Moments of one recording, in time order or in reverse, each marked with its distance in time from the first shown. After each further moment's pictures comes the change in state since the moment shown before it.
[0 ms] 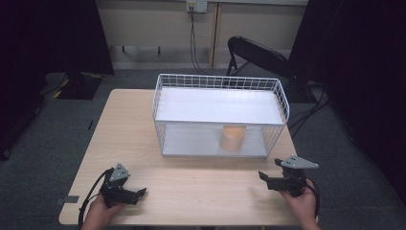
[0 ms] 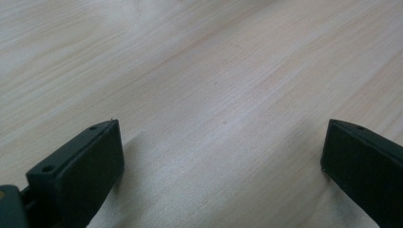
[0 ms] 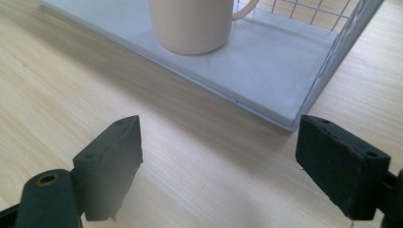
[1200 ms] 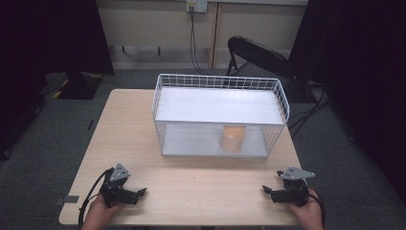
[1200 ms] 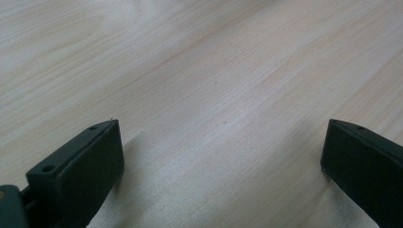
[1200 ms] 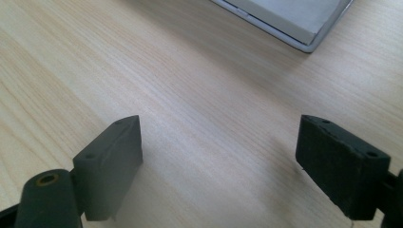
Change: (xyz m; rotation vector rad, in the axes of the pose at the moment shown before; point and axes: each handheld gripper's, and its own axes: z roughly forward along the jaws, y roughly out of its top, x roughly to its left) left arm 0.000 0.000 0.000 0.000 0.000 0.000; right arm -0.007 -0.041 0.005 0.131 0.025 -0.104
